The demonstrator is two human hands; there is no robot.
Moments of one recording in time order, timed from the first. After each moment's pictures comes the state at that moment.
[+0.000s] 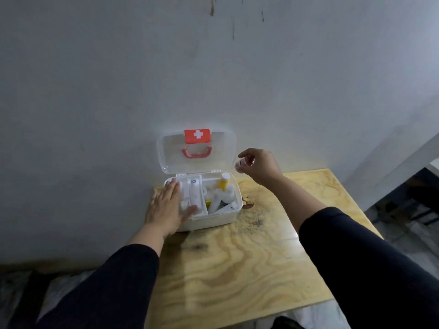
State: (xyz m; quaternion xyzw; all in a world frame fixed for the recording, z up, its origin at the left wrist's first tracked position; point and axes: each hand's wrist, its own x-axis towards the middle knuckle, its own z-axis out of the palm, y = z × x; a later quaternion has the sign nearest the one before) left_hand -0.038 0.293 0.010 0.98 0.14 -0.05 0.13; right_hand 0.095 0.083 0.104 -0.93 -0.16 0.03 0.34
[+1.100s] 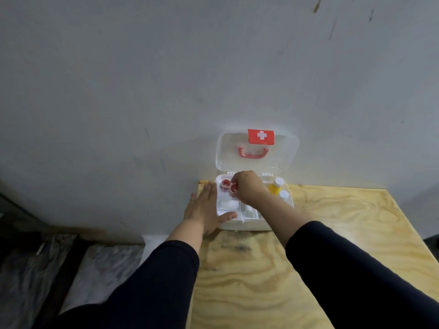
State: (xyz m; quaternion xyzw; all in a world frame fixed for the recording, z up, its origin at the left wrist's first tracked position) left_hand -0.058 0.328 0.000 0.96 0.16 -0.11 0.22; right_hand 0.046 0.229 0.055 -0.94 -0.30 0.13 0.11
